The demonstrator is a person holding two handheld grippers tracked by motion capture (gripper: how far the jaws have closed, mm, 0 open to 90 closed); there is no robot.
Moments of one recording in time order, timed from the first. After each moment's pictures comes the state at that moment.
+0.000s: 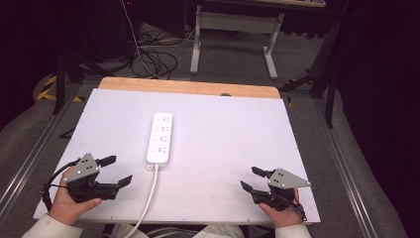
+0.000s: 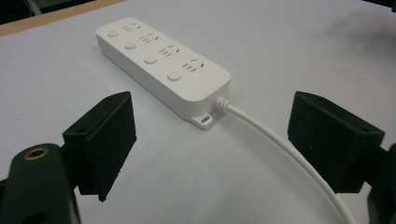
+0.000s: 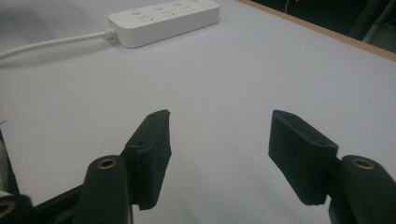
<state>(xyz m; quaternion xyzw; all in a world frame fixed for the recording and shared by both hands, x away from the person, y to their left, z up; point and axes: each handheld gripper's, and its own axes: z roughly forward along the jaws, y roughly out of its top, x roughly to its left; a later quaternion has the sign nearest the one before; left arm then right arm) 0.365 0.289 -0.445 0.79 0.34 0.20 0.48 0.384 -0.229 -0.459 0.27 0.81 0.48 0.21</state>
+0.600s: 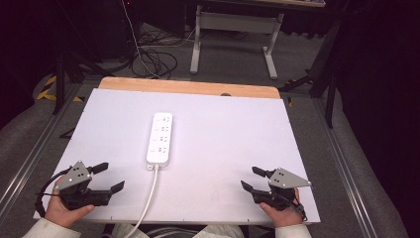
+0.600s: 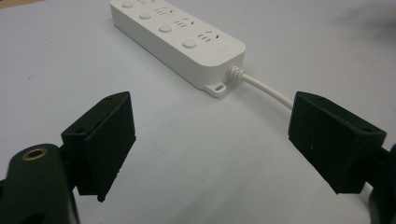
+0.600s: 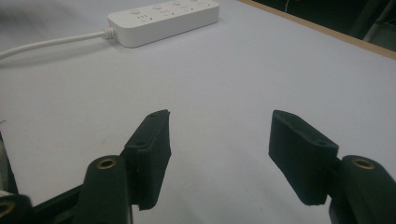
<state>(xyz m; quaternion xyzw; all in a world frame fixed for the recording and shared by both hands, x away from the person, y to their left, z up) 0.355 0.307 -0.467 0.78 0.37 0.20 0.47 0.385 -0.231 -0.459 0.27 0.81 0.48 0.21</state>
